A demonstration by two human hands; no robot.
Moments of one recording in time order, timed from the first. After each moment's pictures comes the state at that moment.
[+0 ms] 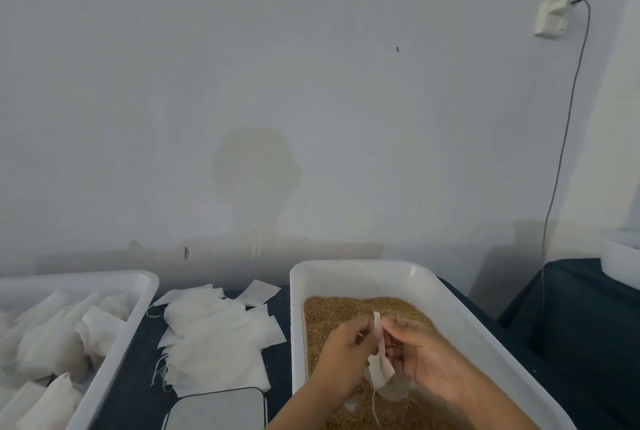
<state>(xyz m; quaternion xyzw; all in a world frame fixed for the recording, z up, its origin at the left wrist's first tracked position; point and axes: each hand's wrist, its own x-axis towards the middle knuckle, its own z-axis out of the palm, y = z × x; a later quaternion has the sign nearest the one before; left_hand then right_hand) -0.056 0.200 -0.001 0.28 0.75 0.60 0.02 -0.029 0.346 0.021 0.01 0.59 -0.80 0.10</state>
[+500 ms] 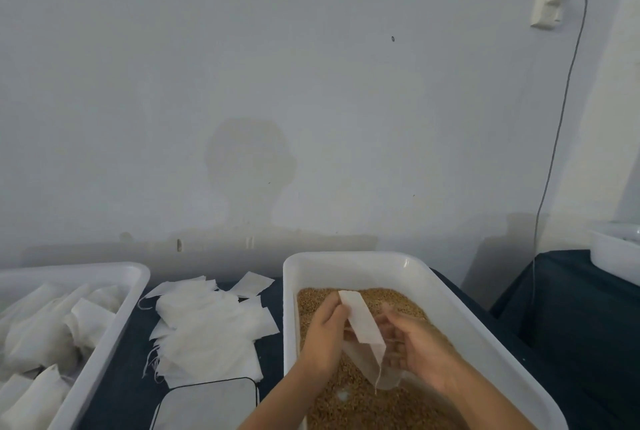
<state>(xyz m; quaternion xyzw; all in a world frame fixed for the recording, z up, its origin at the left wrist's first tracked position) -0.060 0.197 0.004 0.16 0.66 0.73 0.05 -0.033 0.345 0.015 0.11 0.67 -0.73 0.07</state>
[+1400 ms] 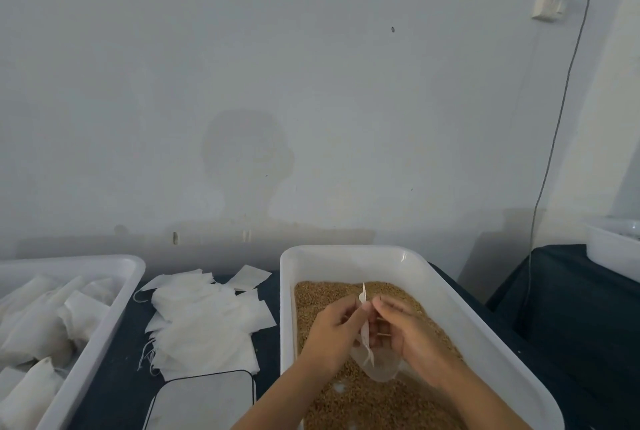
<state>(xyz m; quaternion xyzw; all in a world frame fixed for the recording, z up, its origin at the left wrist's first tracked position) -0.058 0.201 -0.001 0.26 0.73 0.63 0.01 -0.033 0.341 0.008 -0.07 0.66 -0.75 0.02</state>
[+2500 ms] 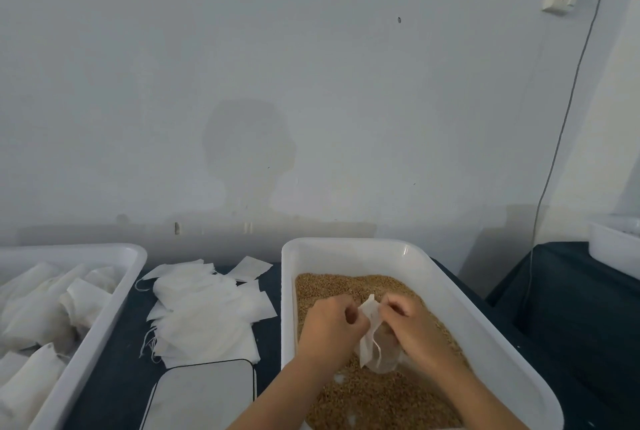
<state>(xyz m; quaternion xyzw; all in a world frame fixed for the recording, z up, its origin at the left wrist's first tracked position) -0.062 0.201 -0.008 0.22 0.86 0.45 -0.09 -0.031 0.343 0.005 0.03 0.87 -0.48 -0.10</state>
